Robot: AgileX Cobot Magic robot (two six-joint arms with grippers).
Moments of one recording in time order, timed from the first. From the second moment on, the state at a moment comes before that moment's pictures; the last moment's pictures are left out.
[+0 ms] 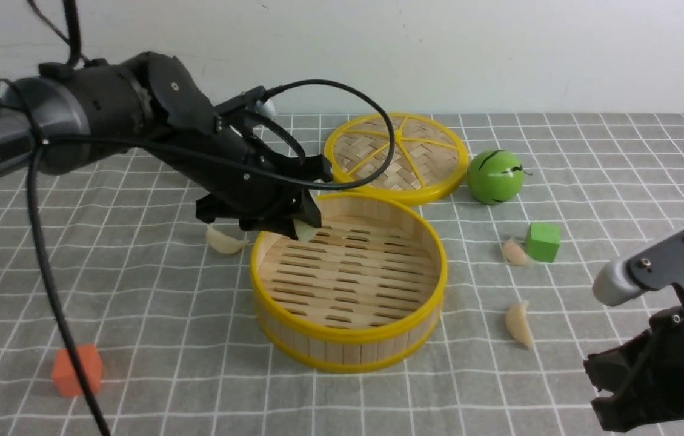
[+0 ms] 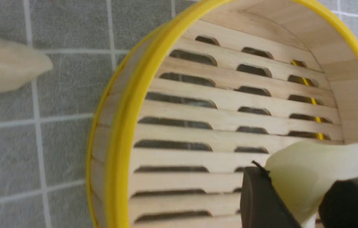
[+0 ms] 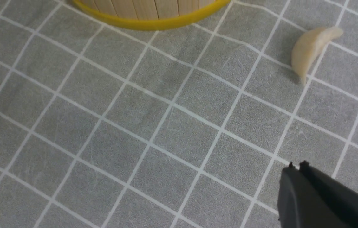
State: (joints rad) right arm 0.33 1.11 -0.63 0.31 0.49 -0.32; left arm -0.33 1.99 -1.60 -0.50 0.72 -0.07
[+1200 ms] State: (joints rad) right arm 0.33 1.11 -0.63 0.29 0.49 -0.37; left arm -0.26 2.13 -1.85 -0.05 1.03 -0.33
